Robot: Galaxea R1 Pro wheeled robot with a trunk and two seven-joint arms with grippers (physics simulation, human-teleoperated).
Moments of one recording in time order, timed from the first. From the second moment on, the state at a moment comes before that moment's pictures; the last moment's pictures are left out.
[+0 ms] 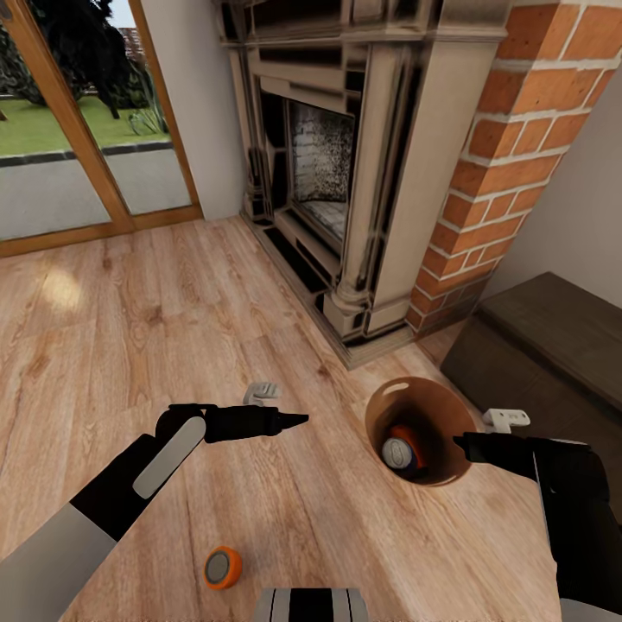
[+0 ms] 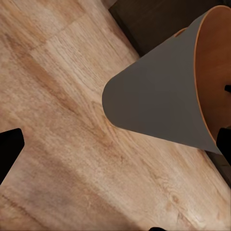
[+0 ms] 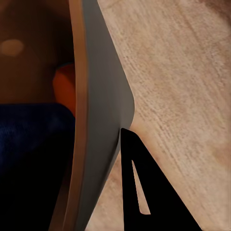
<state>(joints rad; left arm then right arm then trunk) -0.72 0.24 -0.56 -1.25 0.92 0.75 -0.24 -0.44 -0.08 -0.36 -1.58 0.44 1.02 0.71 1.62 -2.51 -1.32</state>
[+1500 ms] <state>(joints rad) -0.72 0.24 -0.56 -1.25 0.92 0.75 -0.24 -0.46 -0.06 -0.36 -1.58 0.44 0.95 0.71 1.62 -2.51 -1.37</state>
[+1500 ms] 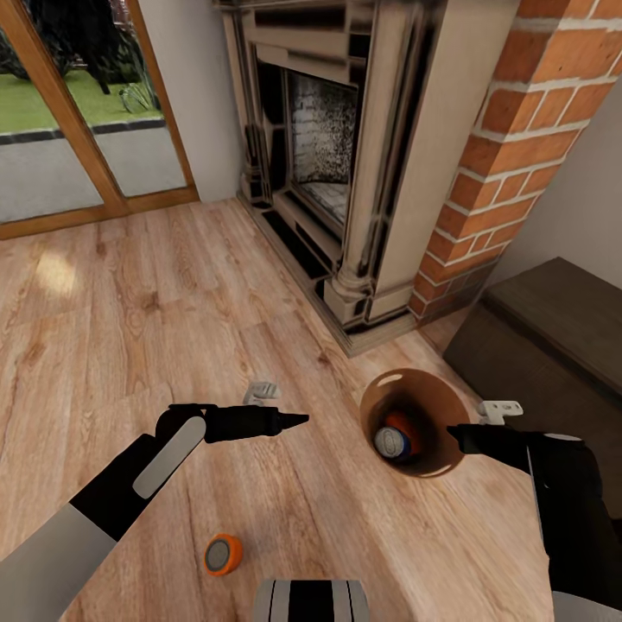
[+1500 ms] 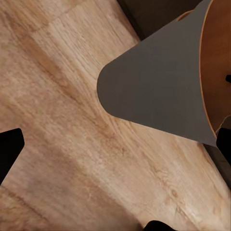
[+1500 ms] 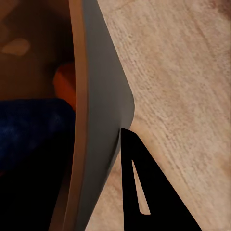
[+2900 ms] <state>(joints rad) -0.72 0.24 -0.56 -1.25 0.92 0.75 -0.24 -0.47 -0.02 -0.35 -1.58 0.44 0.95 0.71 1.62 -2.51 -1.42</state>
